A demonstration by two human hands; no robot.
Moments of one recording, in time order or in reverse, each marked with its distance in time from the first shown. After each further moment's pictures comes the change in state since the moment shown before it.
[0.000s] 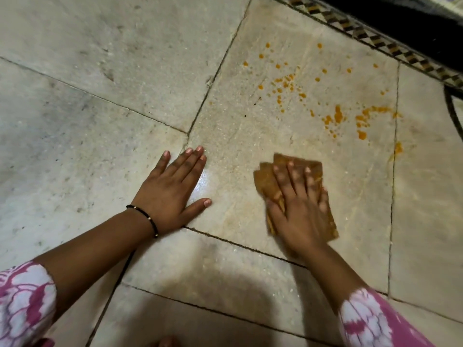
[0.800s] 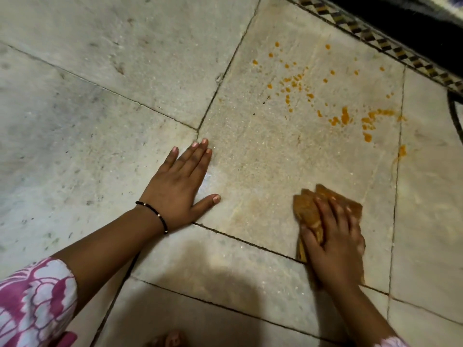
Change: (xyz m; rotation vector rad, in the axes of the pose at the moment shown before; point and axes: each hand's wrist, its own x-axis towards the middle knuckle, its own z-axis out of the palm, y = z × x) left_hand -0.003 -0.001 0.002 -0.087 0.073 -0.020; right_hand -0.056 0.034 -0.002 0.030 0.021 0.229
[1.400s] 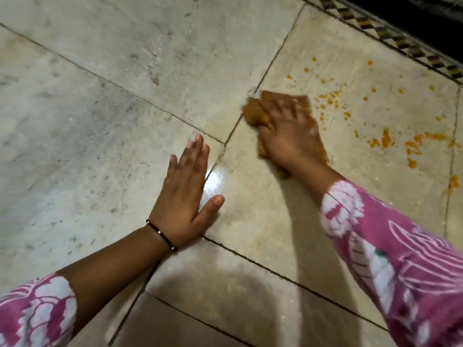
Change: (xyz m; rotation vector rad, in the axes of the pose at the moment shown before) left_hand -0.011 -0.007 -0.010 -0.352 0.266 -0.153; right_hand 0.187 -0.181 -0.012 -0.003 -0.032 -0.438
